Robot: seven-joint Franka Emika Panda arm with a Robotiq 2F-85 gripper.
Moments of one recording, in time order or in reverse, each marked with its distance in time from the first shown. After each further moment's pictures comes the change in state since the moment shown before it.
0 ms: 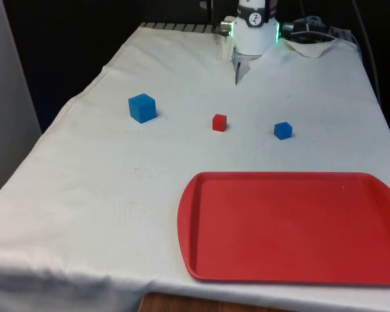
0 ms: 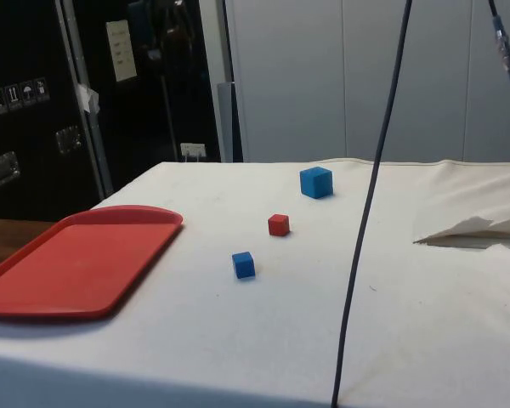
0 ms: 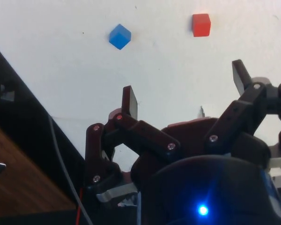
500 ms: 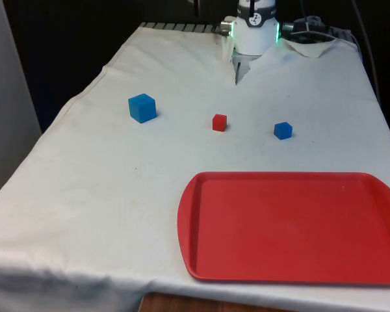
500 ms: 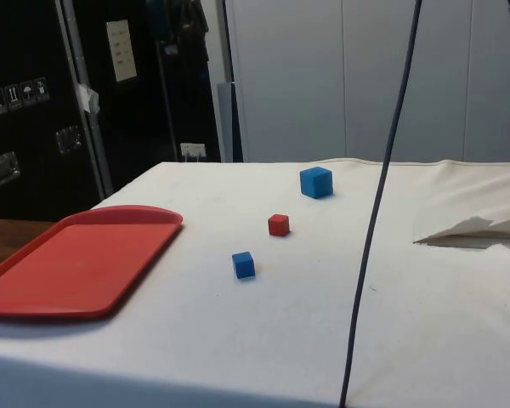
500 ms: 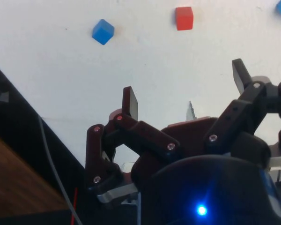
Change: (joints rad) arm -0.014 -0.052 -0.001 -0.055 -0.050 0.011 -0.014
